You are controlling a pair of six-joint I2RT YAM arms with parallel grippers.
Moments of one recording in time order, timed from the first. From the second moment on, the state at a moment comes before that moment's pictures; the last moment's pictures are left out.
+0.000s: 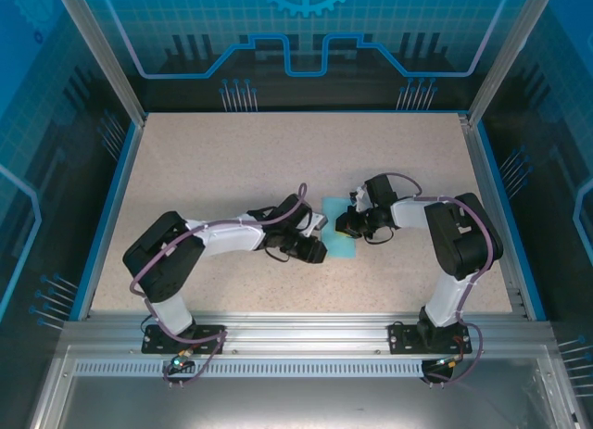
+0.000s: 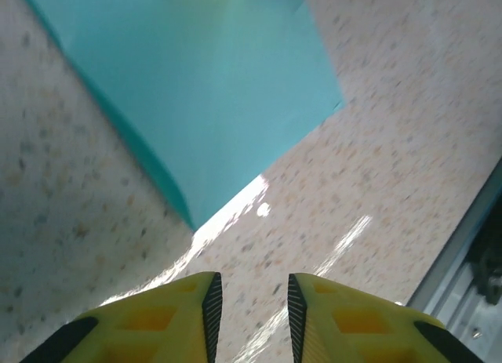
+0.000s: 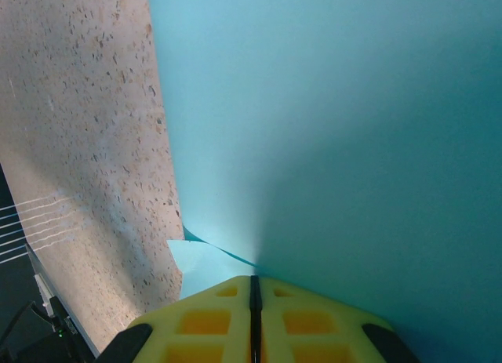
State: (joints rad) left arm -0.76 1.74 0.98 -0.25 0.45 -0.46; right arm 0.30 1.81 0.84 -0.17 -0.63 0.58
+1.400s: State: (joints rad) left arm -0.77 1.94 1.09 -0.20 0.37 -0.45; right arm 0.35 1.75 0.86 -0.42 -0.67 0.48
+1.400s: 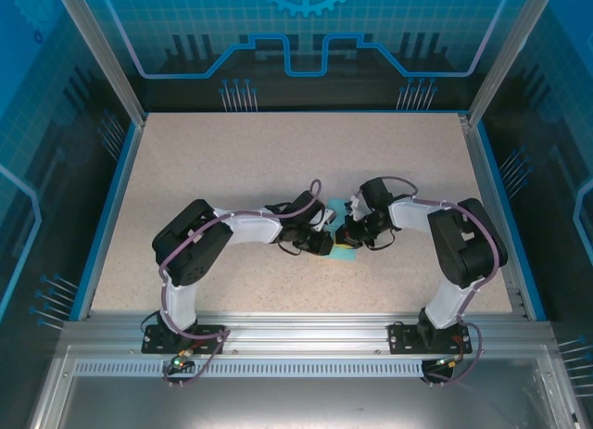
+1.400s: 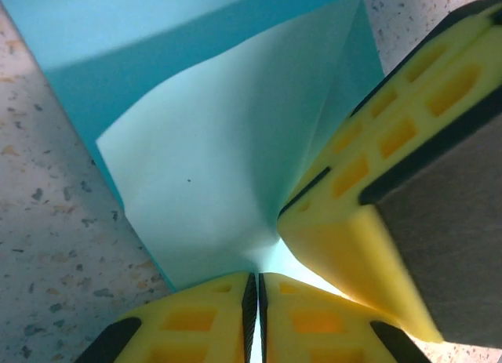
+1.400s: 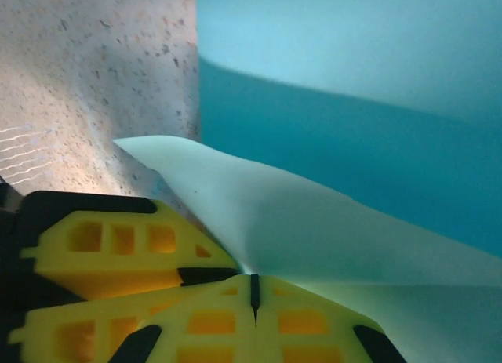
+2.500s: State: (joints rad) left arm -0.78 1.93 1.07 -0.18 0.33 -0.45; right arm 0.26 1.81 0.99 -0.60 -0.52 0.36
